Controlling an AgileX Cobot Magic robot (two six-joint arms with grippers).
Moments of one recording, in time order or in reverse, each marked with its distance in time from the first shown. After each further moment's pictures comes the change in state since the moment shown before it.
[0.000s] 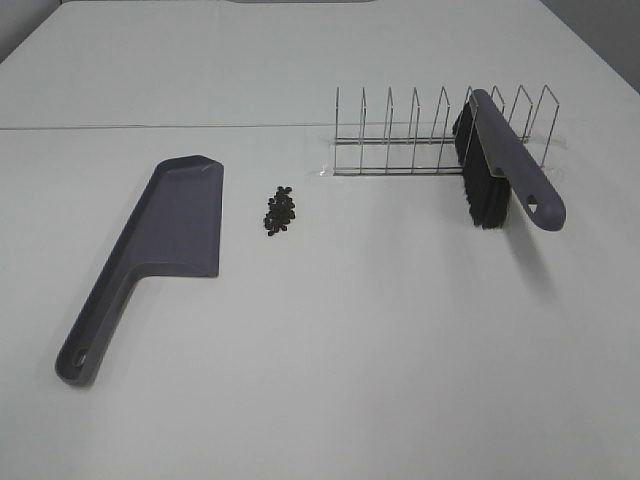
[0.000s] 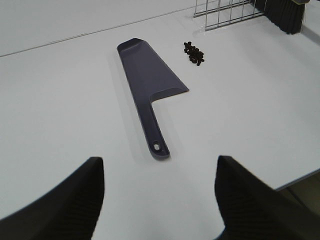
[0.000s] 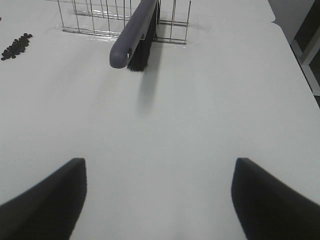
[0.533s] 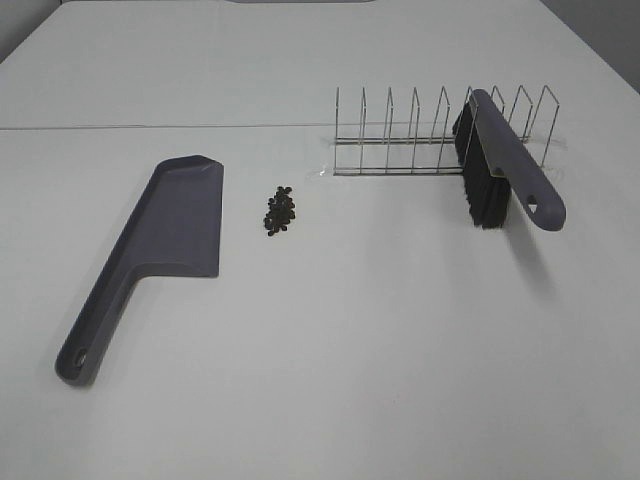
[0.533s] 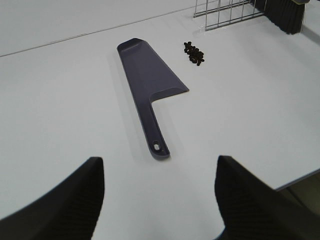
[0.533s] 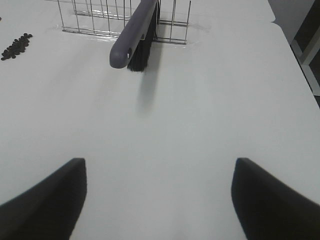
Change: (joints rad) left arm 0.000 0.000 0.000 0.000 0.000 0.000; right arm 0.000 0.000 0.000 0.000 0.000 0.000
